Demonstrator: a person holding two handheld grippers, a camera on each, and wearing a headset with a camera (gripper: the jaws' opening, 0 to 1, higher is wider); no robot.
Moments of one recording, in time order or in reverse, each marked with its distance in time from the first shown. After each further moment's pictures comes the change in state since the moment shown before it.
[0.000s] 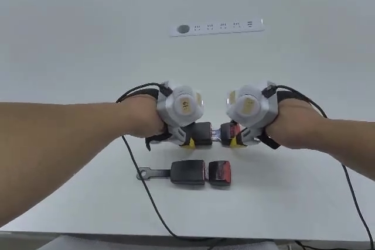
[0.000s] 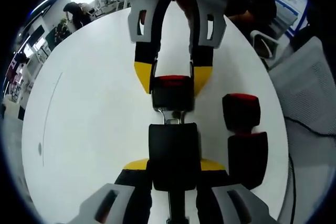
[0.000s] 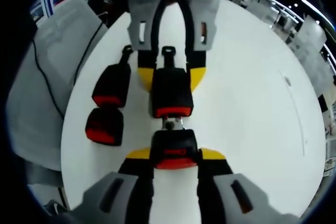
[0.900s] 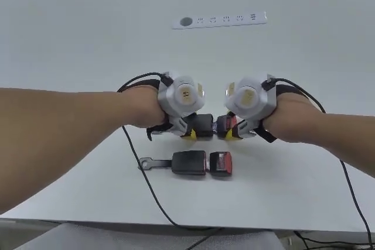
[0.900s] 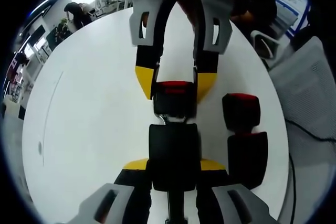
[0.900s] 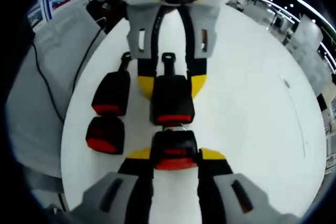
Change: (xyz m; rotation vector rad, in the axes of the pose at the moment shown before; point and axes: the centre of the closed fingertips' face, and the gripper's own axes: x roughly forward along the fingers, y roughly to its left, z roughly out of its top) left arm 0.000 0.002 -0.001 -0.005 -0.002 0.006; right arm 0.004 0.002 0.008 0.015 -0.039 -0.014
